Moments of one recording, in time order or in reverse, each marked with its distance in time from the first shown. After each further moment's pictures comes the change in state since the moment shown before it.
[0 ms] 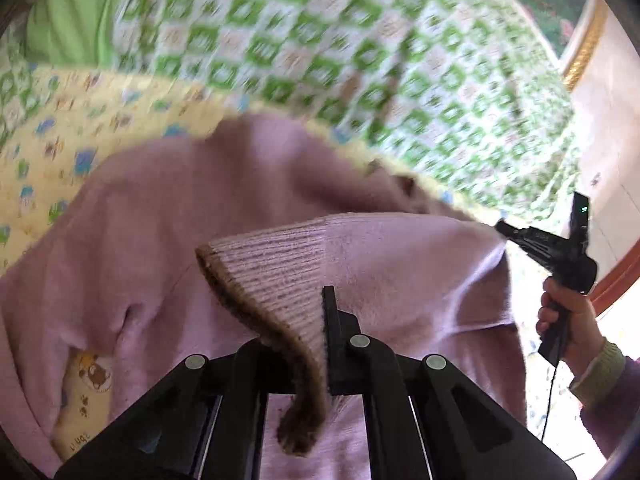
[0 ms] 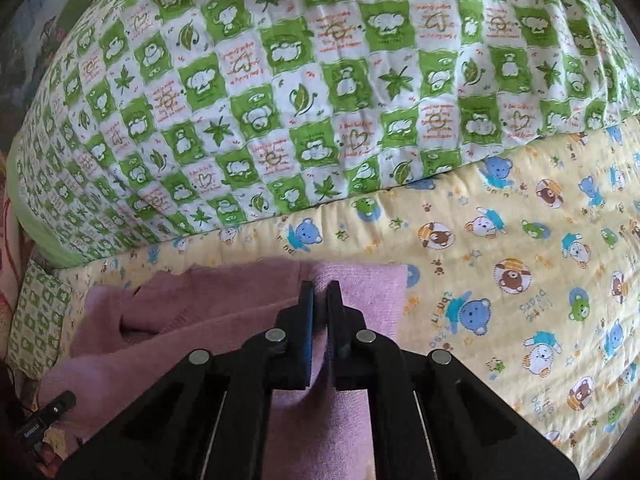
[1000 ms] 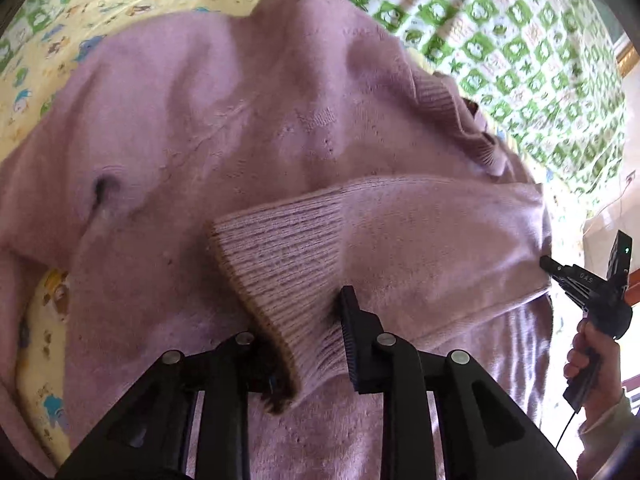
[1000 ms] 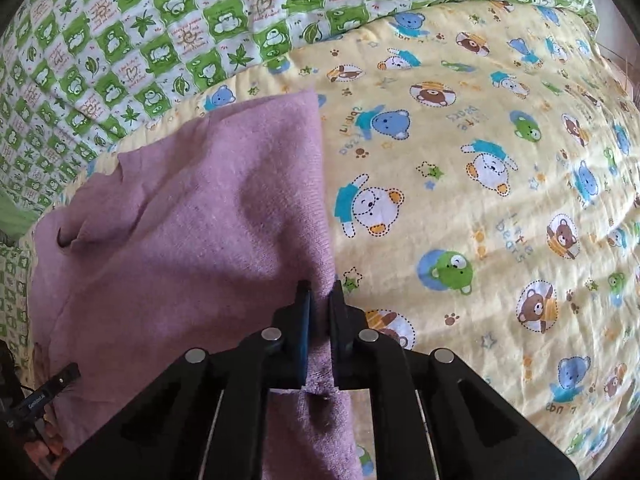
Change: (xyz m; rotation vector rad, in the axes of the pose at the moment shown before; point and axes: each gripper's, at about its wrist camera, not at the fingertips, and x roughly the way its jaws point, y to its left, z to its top) left arm 0.045 0.010 -0.032 -0.076 0.214 0.089; right arm -0.012 -0.031 -0.072 0.103 0.234 -0.171
